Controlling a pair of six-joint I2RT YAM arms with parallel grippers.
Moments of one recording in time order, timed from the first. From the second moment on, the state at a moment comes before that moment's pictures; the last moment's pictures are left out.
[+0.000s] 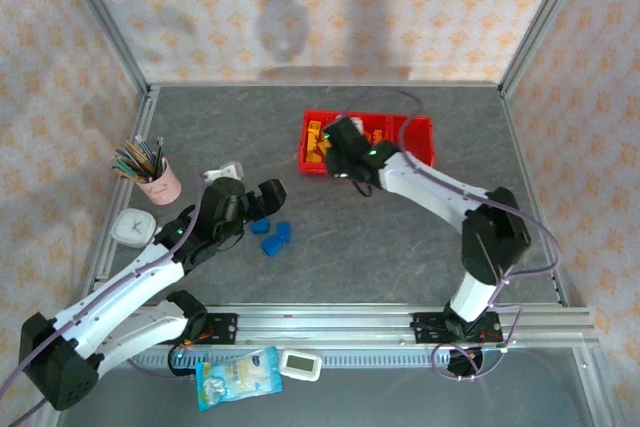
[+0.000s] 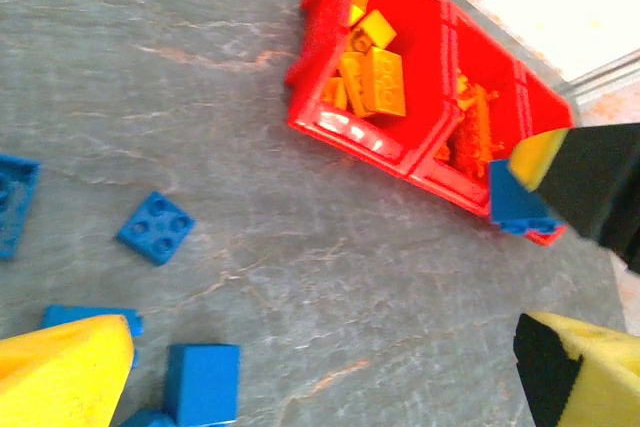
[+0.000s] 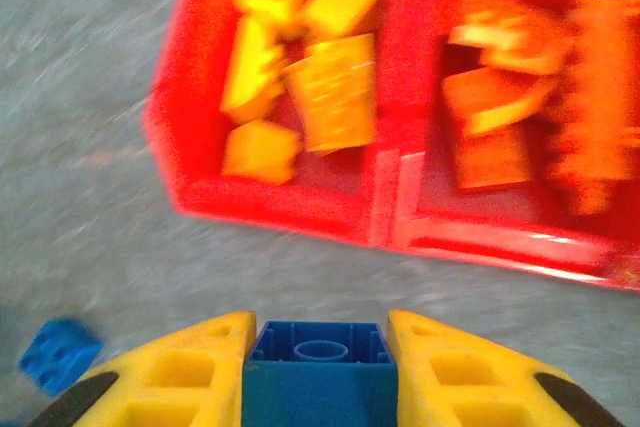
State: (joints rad) left arm -0.58 0.91 0.68 -0.36 -0.15 -0.89; right arm 0.67 1.68 1.36 -0.59 0.24 0.57
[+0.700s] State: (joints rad) left arm -0.58 1.26 0.85 -0.12 0.07 -0.80; right arm 0.25 1.89 1.36 -0.50 0.25 0.48
